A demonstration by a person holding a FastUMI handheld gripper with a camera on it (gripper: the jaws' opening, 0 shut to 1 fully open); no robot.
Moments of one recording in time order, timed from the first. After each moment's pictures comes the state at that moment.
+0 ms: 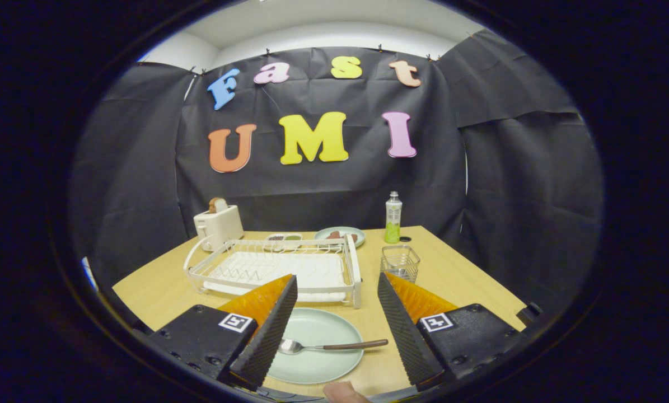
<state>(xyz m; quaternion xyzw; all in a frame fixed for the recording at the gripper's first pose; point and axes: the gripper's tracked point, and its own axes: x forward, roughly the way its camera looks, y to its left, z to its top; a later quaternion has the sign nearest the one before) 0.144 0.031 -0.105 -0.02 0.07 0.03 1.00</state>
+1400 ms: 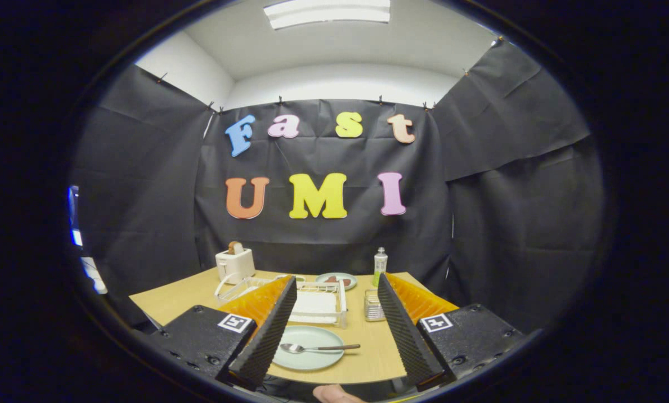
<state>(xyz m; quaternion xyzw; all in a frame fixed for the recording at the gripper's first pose) 0.000 0.010 -0.023 -0.03 -0.06 0.04 1.00</state>
